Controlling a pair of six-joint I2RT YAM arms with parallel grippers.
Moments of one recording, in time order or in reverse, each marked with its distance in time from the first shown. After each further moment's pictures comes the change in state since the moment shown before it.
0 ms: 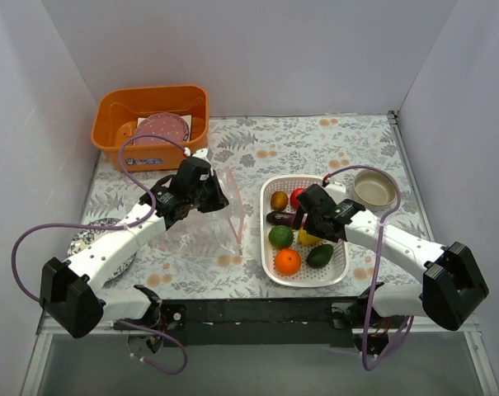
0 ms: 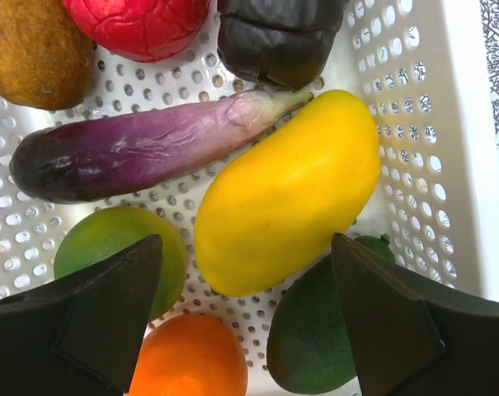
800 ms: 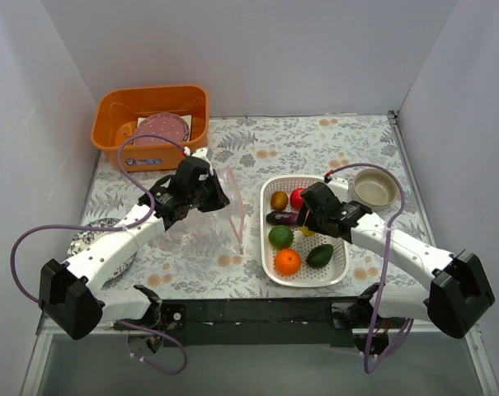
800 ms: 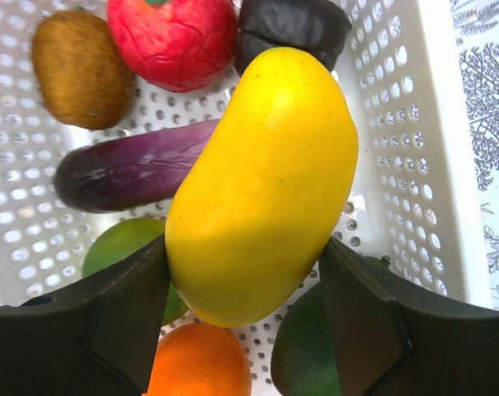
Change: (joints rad) left arm 0.000 -0.016 -0.002 0.016 0.014 0.000; right arm -0.018 -0.031 -0.010 0.058 0.017 -0.061
